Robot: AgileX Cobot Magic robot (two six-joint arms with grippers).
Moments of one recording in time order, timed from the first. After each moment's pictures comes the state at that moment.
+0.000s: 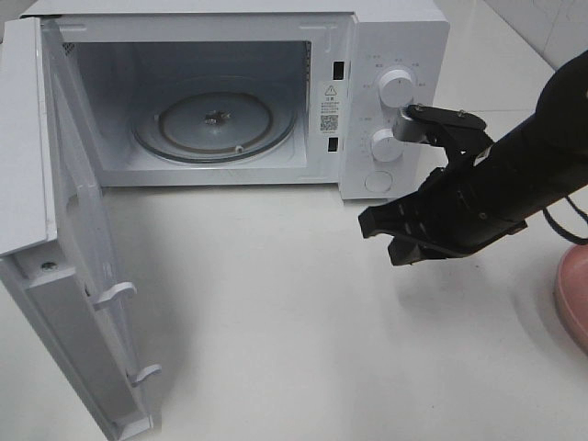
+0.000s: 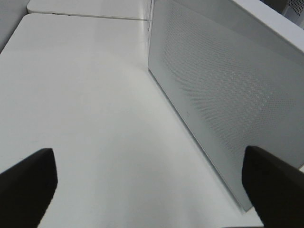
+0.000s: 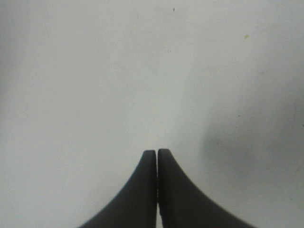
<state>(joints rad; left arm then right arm) -0.04 -0.01 -0.52 -0.07 1.08 -0.03 0.38 1.61 -0.79 0.44 0.36 -0.21</state>
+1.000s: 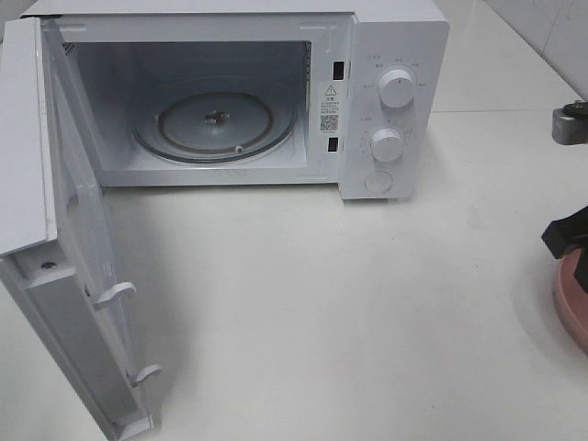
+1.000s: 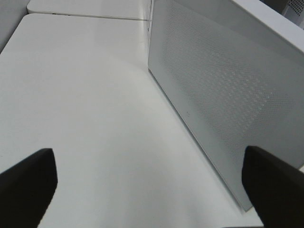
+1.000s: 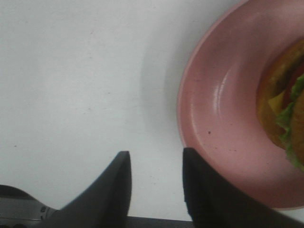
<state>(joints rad) -0.04 -0.01 -0.52 -0.07 1.08 -0.03 0.10 1.35 -0.79 -0.06 0.87 0.01</state>
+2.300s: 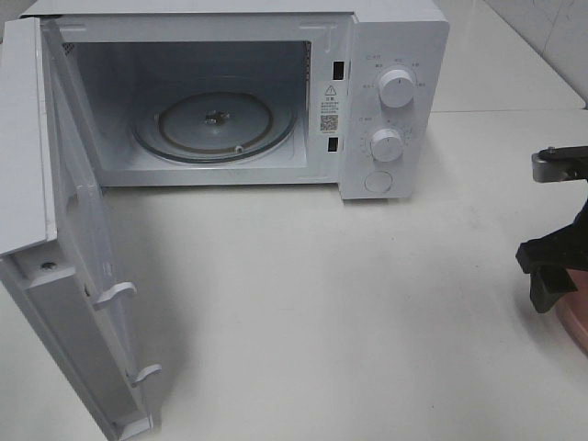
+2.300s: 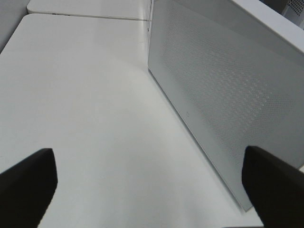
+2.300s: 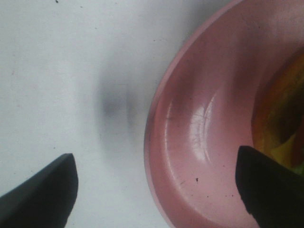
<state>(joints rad) -0.04 -0.01 -0.52 -0.07 1.08 -0.03 0.04 1.64 -0.79 -0.15 0.67 0.14</state>
